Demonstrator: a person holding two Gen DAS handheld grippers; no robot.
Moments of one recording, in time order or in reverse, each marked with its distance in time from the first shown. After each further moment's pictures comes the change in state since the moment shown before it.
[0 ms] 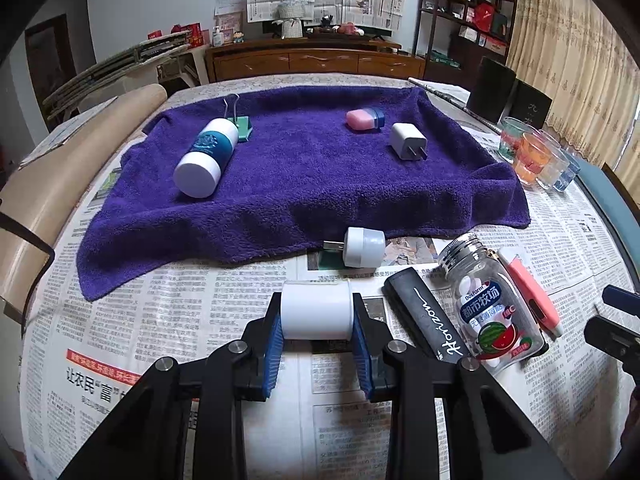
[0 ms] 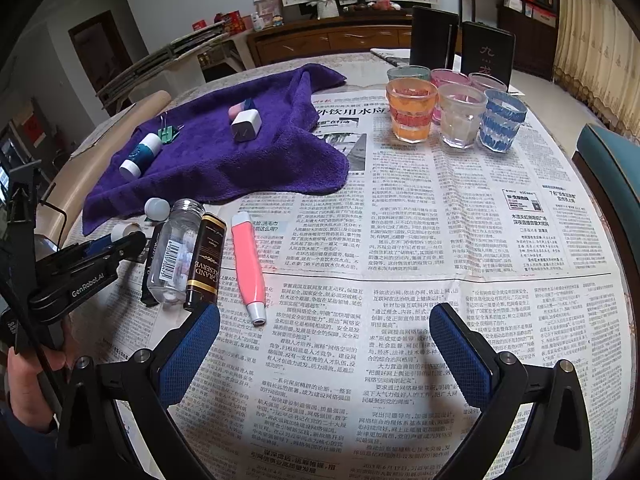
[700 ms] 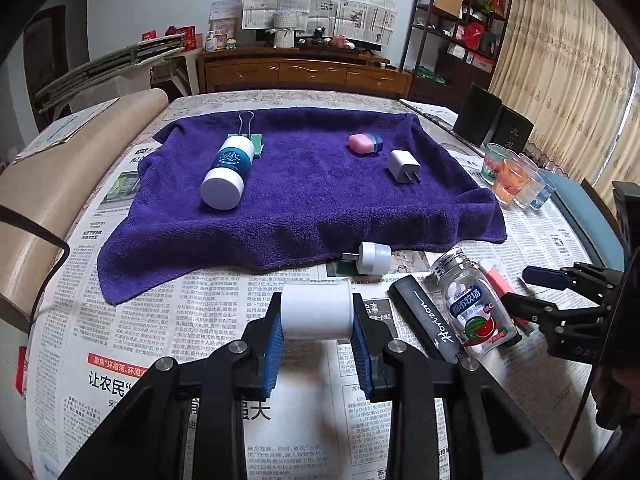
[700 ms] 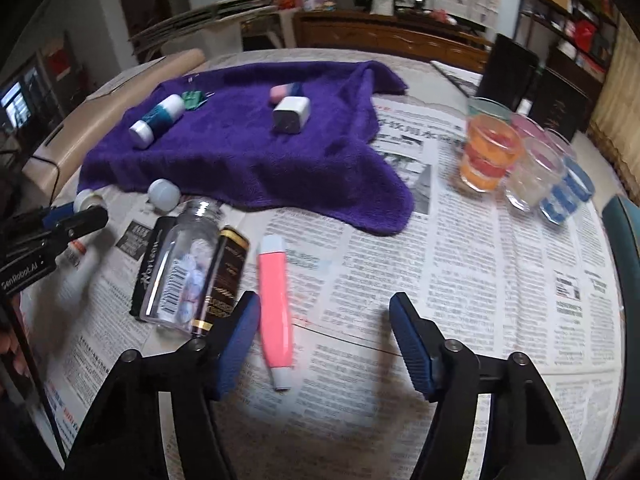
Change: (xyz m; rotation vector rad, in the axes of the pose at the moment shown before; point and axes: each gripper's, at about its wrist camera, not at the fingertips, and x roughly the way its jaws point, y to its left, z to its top) left arm -0.026 0.030 0.002 -0.029 -0.031 -0.094; right arm 0.037 0.041 0.031 -0.234 0.044 0.005
